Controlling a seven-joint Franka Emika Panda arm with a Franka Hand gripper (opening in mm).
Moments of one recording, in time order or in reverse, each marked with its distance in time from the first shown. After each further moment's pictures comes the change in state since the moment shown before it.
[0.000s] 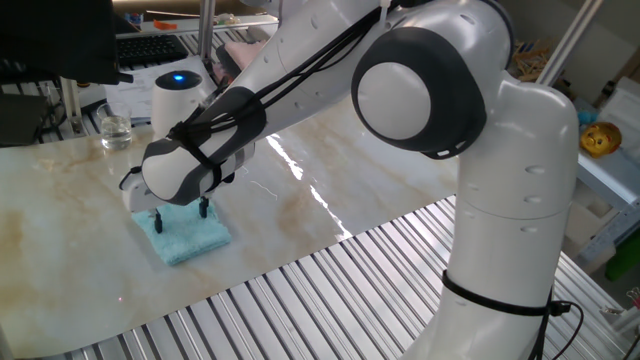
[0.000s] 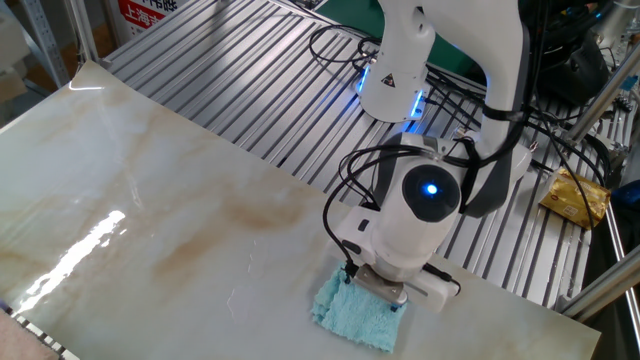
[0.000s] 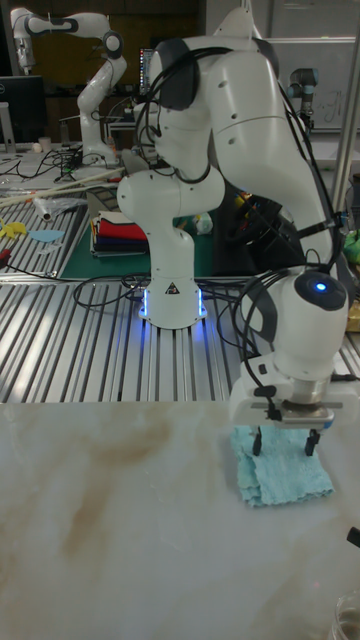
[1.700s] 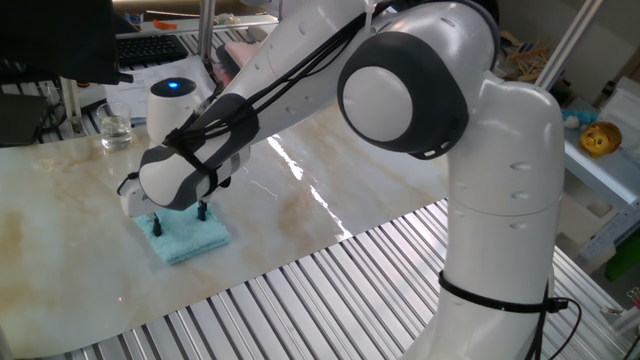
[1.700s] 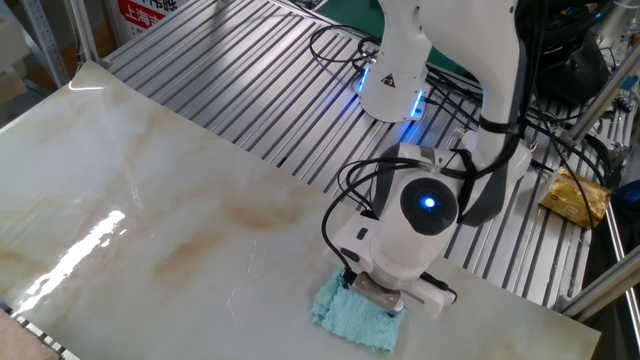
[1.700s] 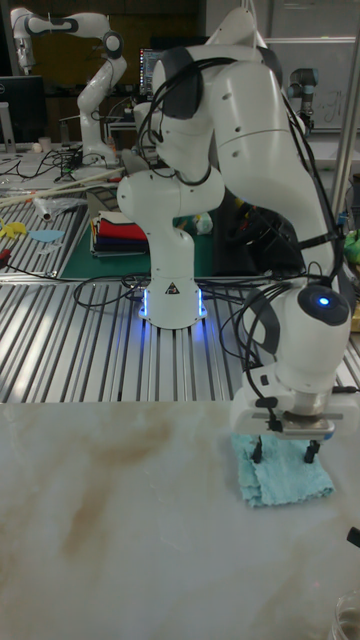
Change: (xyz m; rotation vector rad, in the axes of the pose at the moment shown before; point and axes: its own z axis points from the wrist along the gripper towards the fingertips) arm -0.003 0.002 0.014 0.005 0.008 0.016
